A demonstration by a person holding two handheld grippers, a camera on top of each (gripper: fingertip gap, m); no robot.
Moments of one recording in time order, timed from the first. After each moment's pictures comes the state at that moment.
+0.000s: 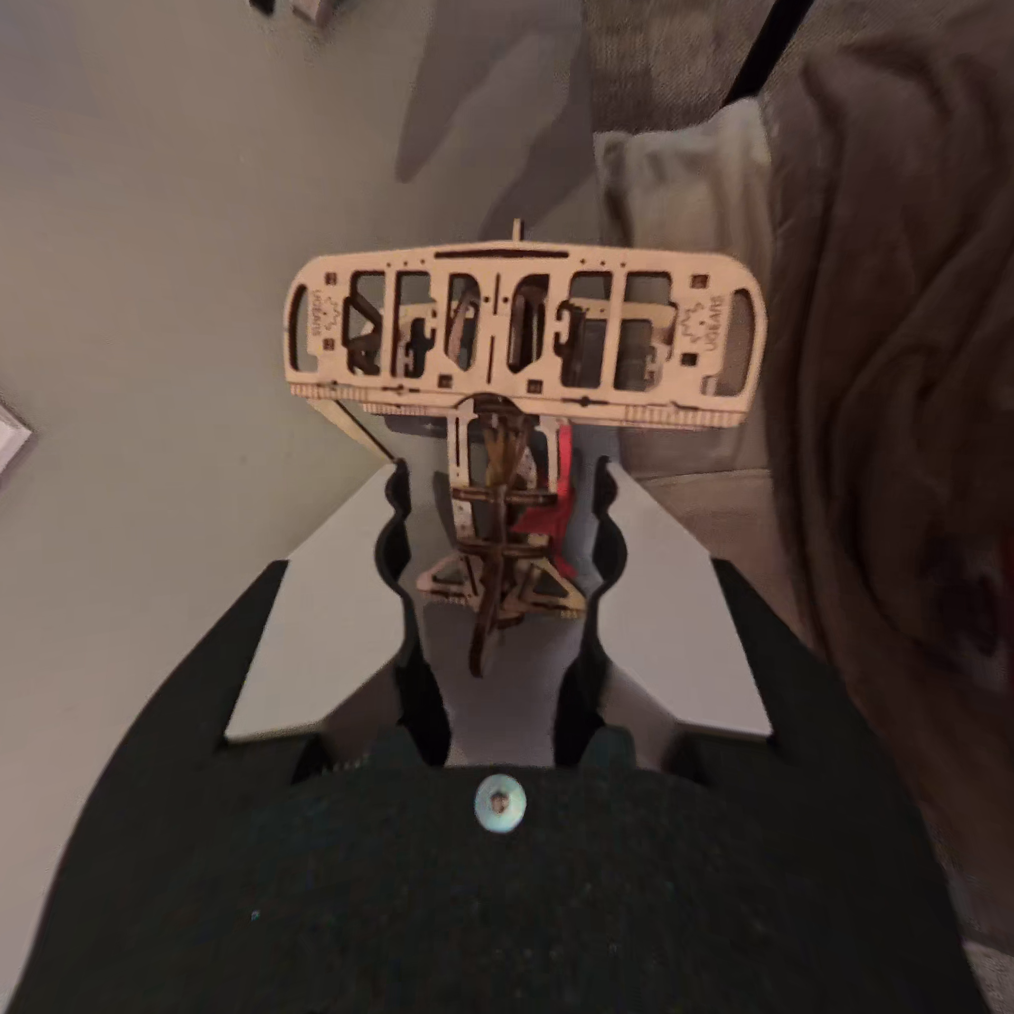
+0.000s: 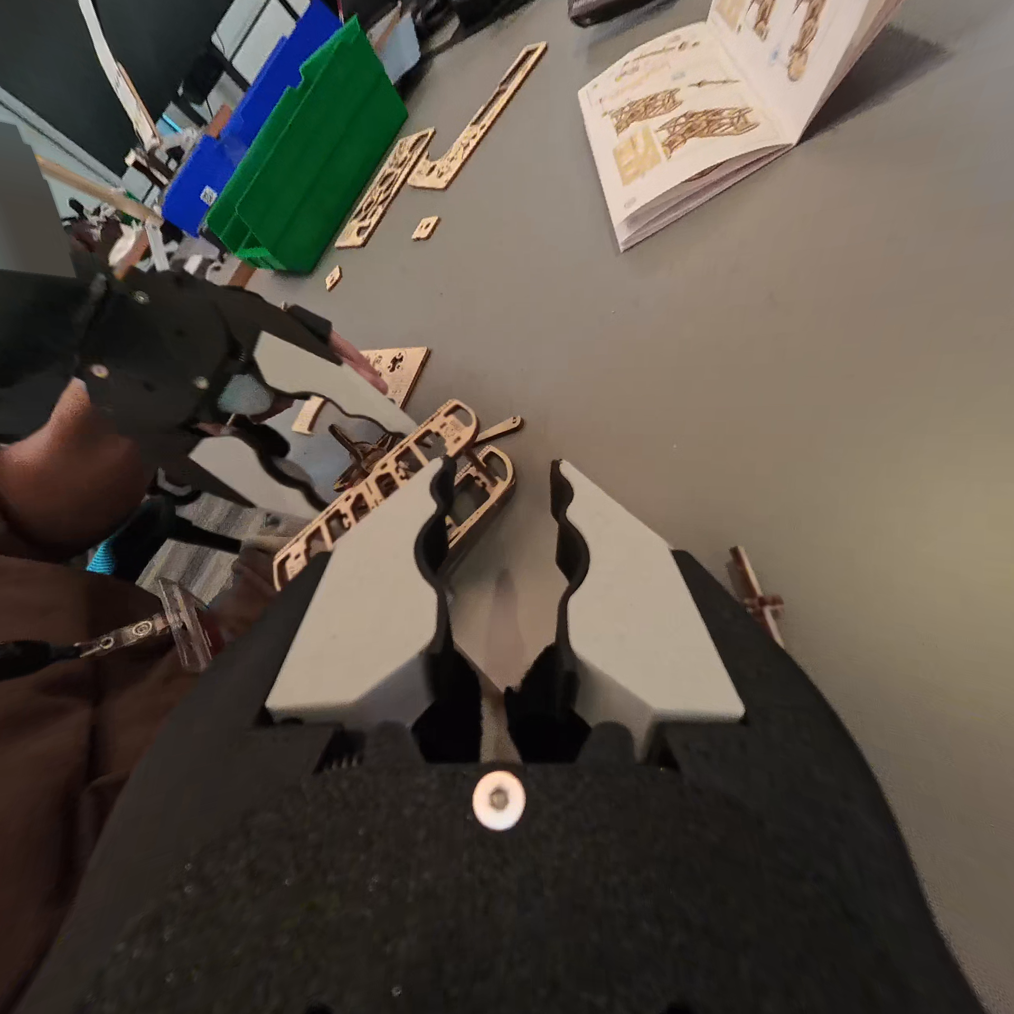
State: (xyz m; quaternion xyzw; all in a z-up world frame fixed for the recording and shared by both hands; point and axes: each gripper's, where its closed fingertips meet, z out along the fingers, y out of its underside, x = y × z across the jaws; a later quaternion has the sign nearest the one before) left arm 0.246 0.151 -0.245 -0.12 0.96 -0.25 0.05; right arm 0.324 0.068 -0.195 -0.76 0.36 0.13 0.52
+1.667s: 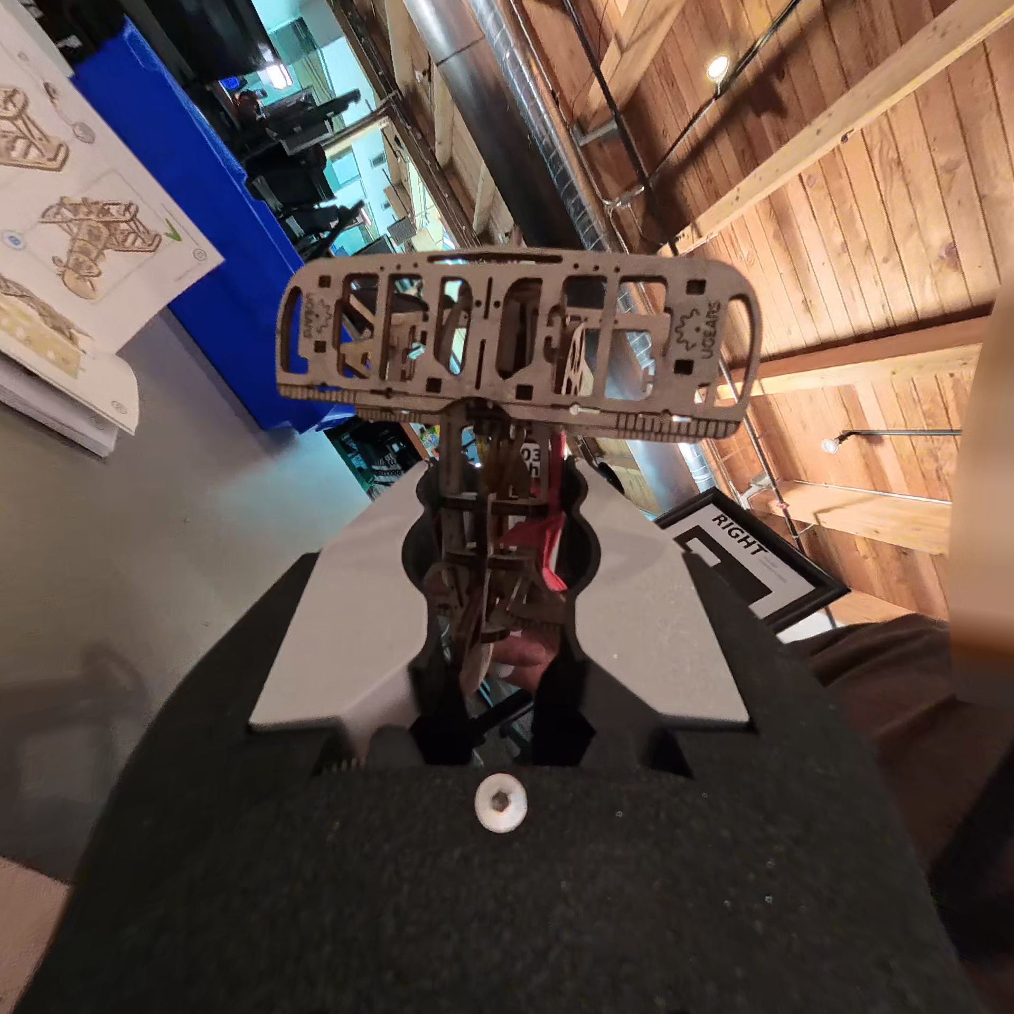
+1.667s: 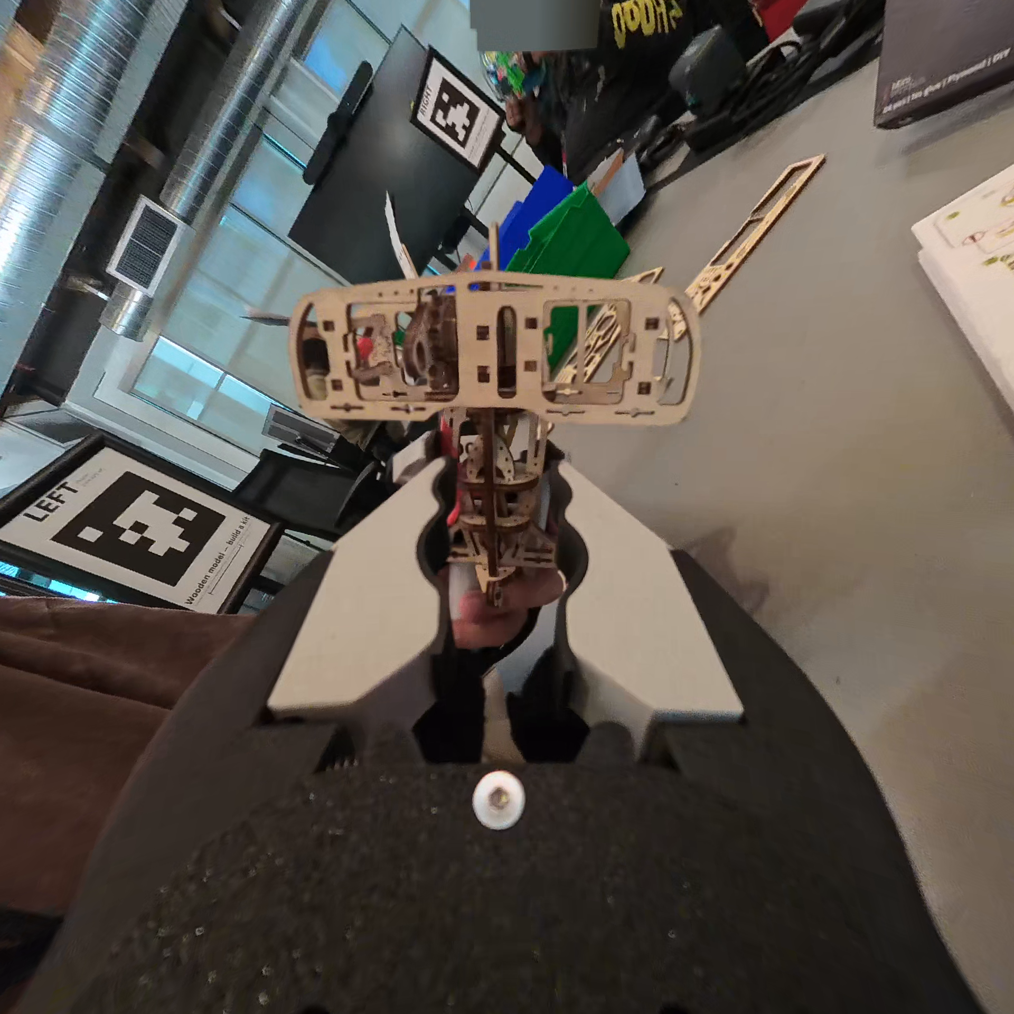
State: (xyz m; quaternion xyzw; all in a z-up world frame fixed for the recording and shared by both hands) left arm 0.336 0.222 -0.106 -0.45 0.37 -0.79 -0.19; right arm 0.333 0.229 -0.114 -0.65 0.32 0.30 0.62
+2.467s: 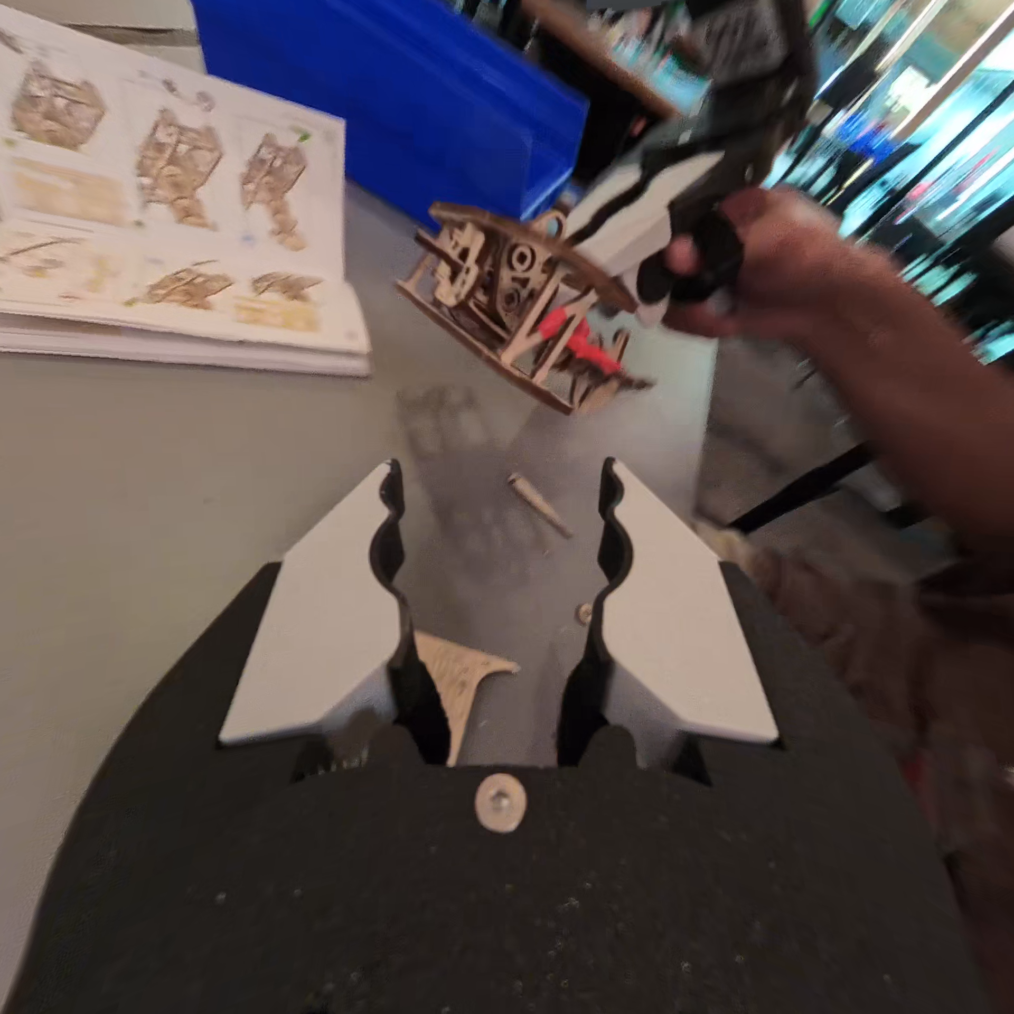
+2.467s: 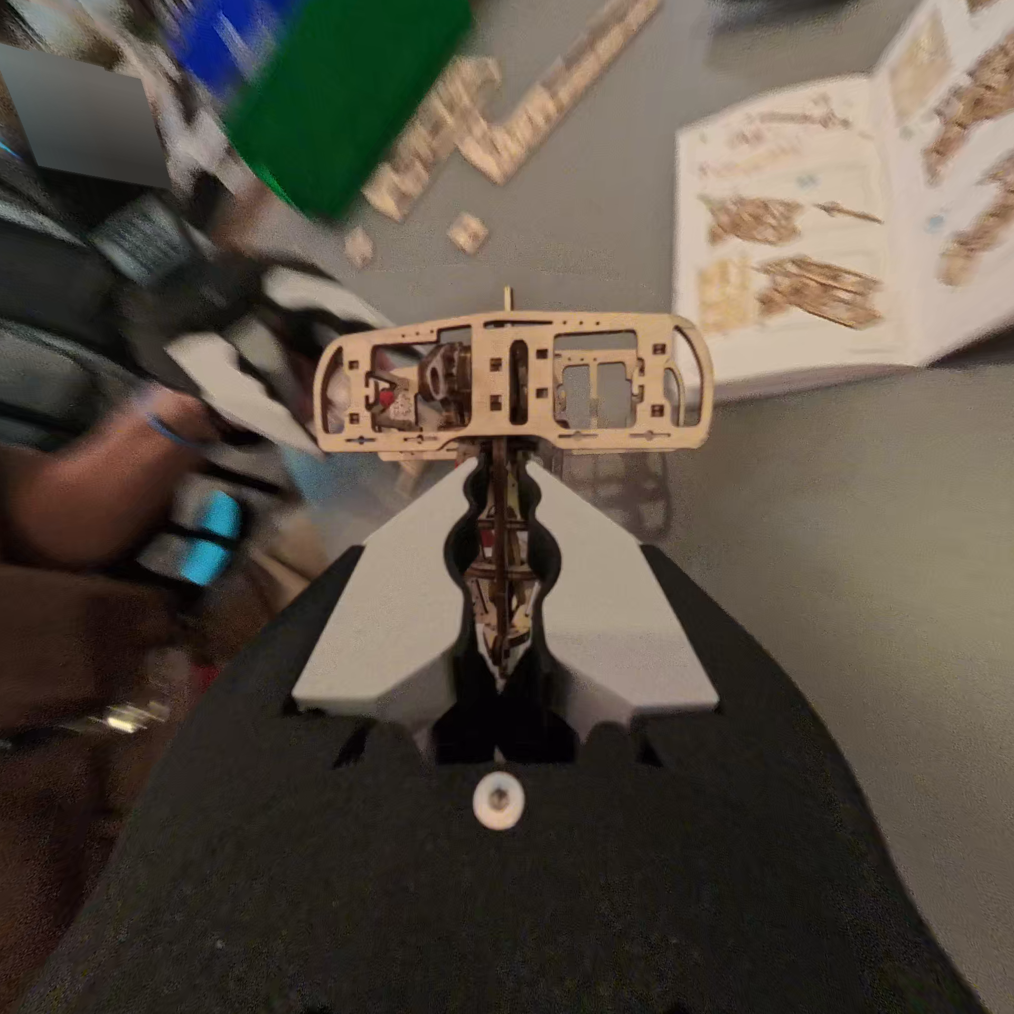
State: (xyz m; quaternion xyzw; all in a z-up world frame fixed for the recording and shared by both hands) left arm 0.321 0.229 -0.176 -0.41 0.72 -0.56 0.05; right arm 0.379 0.156 -0.175 -0.84 0.26 0.17 0.45
